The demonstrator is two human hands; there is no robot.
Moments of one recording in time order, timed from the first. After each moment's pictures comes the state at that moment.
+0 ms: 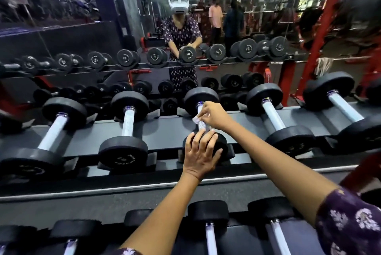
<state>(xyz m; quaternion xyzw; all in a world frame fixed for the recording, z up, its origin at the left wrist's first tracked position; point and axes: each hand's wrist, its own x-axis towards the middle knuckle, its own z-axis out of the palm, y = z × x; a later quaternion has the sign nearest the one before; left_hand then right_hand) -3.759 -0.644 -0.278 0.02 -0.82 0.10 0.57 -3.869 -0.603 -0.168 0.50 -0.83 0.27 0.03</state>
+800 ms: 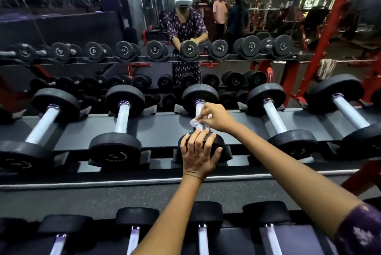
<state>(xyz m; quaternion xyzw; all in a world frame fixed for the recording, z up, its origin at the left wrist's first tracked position) -3.771 -0.629 -0.280 0.11 -0.78 0.05 0.62 -3.878 -0.593 -0.173 0.52 -0.81 0.27 0.00</state>
